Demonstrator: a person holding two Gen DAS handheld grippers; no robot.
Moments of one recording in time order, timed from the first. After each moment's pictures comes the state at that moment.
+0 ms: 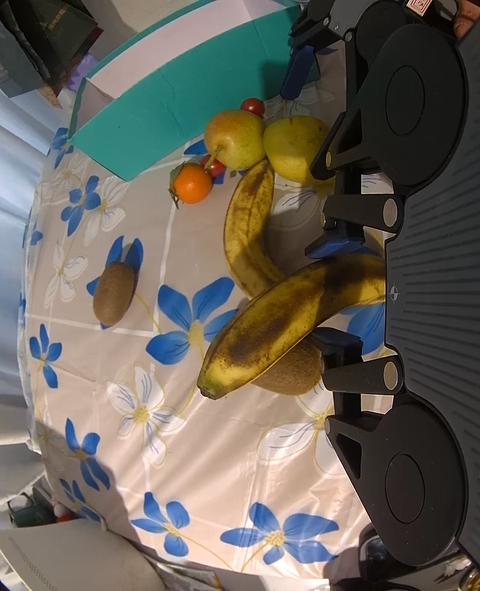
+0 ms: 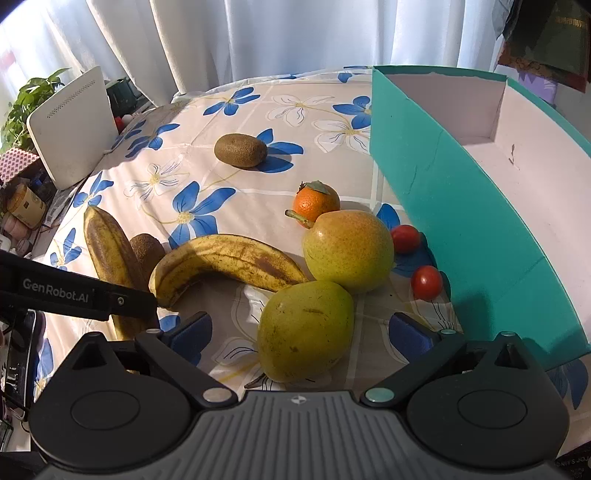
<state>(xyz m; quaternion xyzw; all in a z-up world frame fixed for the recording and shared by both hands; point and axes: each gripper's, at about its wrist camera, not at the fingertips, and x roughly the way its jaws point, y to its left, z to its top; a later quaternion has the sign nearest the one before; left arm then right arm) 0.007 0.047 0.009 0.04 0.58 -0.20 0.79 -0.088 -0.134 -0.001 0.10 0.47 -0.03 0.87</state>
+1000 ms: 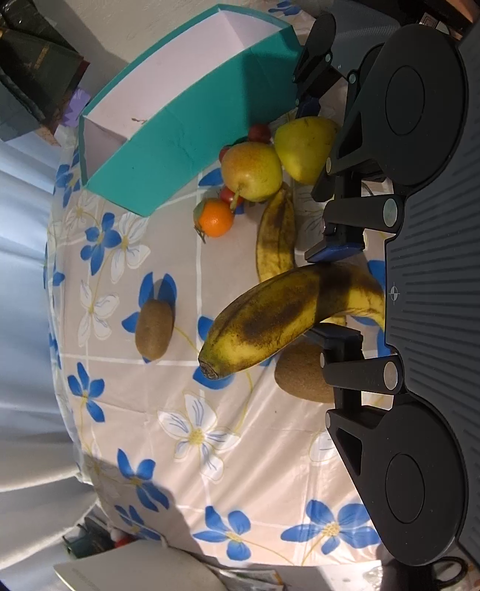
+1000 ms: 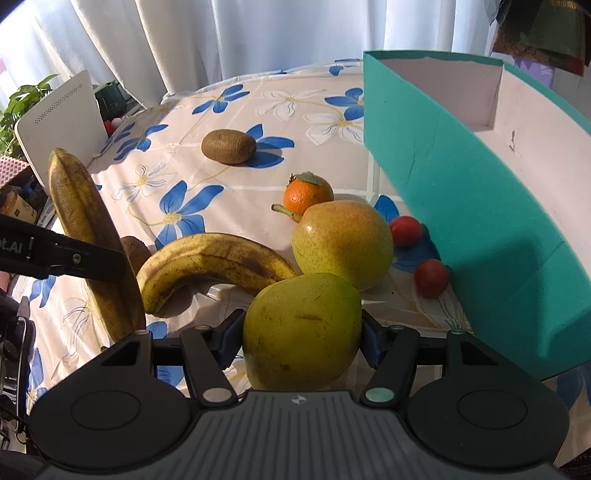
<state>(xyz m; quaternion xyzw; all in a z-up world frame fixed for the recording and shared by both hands) 0.009 0.020 0.039 0.09 0.54 -0.25 0.80 -0.091 -0.140 -0.008 0.12 0.46 -0.04 0.88</state>
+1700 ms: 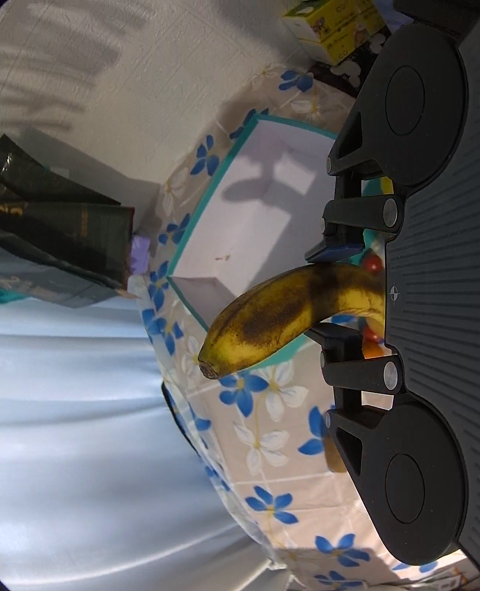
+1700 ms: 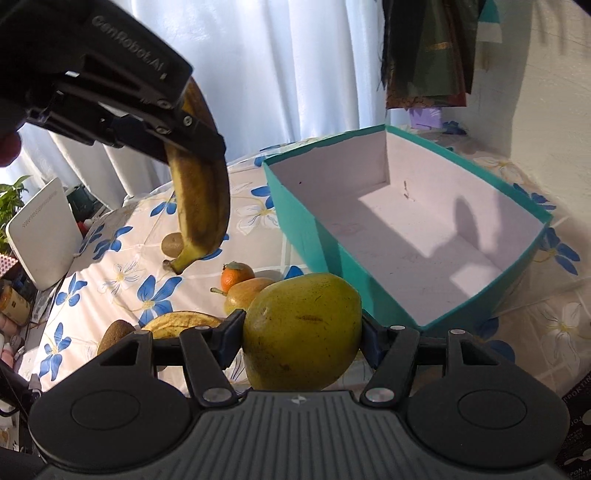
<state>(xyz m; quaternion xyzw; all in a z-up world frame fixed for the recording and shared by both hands) -0.010 -0.136 0.142 0.17 0.41 -0.40 0.80 -0.164 -0.188 0.058 0.17 0.36 -0.16 0.90</state>
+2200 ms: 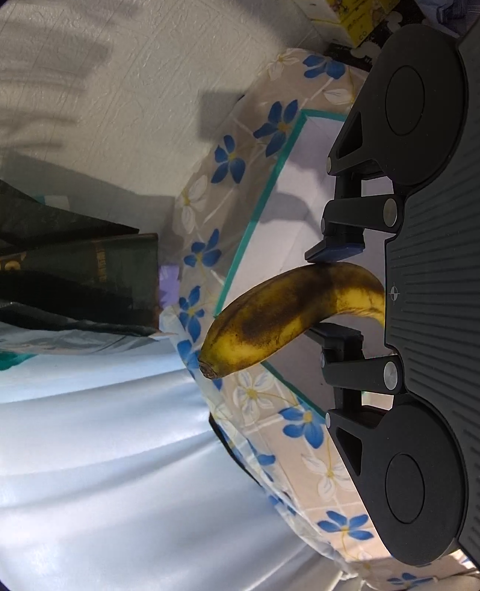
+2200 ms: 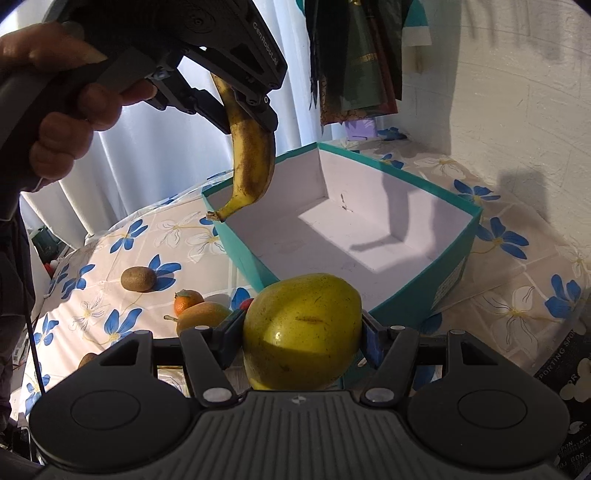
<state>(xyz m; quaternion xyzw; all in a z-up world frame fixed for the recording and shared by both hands) -0.003 -0.245 0.131 0.22 0.38 -0.41 0.80 -0.192 -0.214 0.067 0.19 0.33 -0.23 0.89</state>
